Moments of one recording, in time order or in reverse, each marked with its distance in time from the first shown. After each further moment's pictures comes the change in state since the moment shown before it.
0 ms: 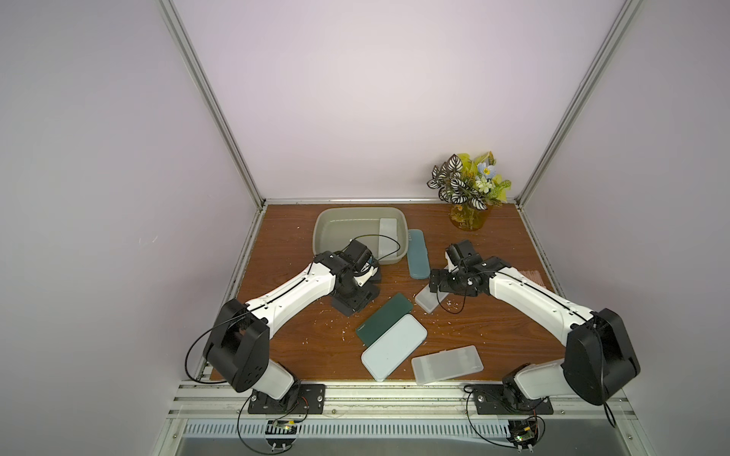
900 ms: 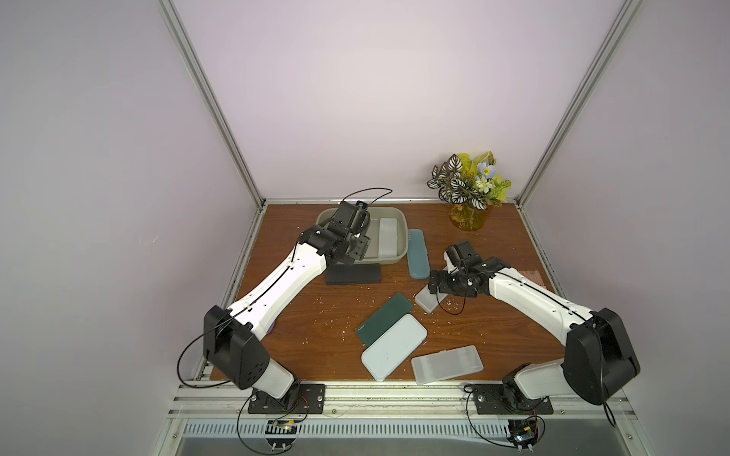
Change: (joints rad) left arm 0.086 0.052 0.341 0.156 -0.348 -0.119; right arm -0.002 0.001 -0.006 0.003 -0.027 -0.018
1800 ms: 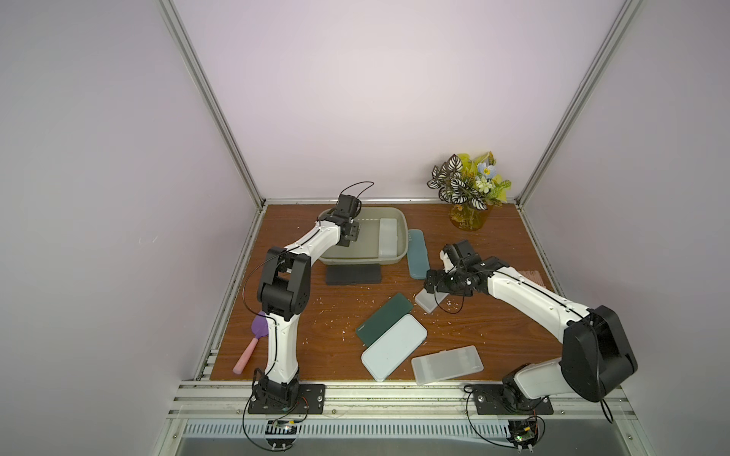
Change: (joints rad) left arm 0.206 0.534 0.208 0.311 -0.010 0.047; right arm -0.009 0.018 0.001 0.039 -0.078 -0.015
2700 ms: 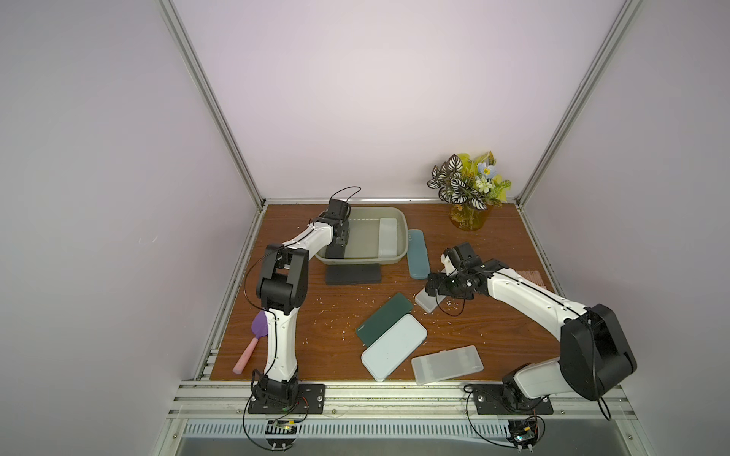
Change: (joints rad) left arm 0.068 0.037 -0.054 0.008 -0.008 -0.021; right arm -0.015 0.009 -0.037 0.015 -0.023 -0.009
